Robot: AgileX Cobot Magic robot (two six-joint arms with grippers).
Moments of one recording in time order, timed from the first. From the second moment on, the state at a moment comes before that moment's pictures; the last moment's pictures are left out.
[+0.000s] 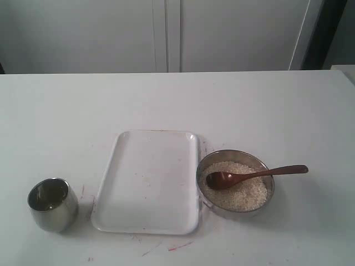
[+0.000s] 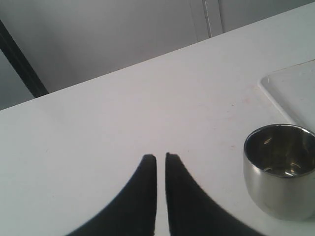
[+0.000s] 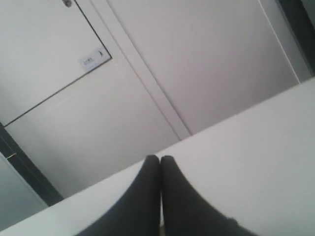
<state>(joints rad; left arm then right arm) 0.04 0.00 0.01 0.02 0.03 0.16 0.00 0.01 -0.01 0.12 -0.02 0.43</state>
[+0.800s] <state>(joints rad) 0.04 0.00 0.01 0.02 0.03 0.16 0.07 0.86 -0.97 0.15 0.90 0.00</state>
